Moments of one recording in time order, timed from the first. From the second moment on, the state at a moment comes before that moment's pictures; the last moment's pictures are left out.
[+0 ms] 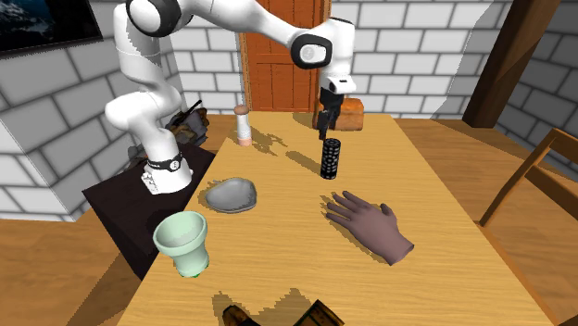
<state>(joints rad) 0.17 0.29 0.42 -1.77 -0.13 2.01 0.52</state>
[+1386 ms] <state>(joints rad) 0.20 0.39 0.40 -1.76 -0.18 2.10 0.56</state>
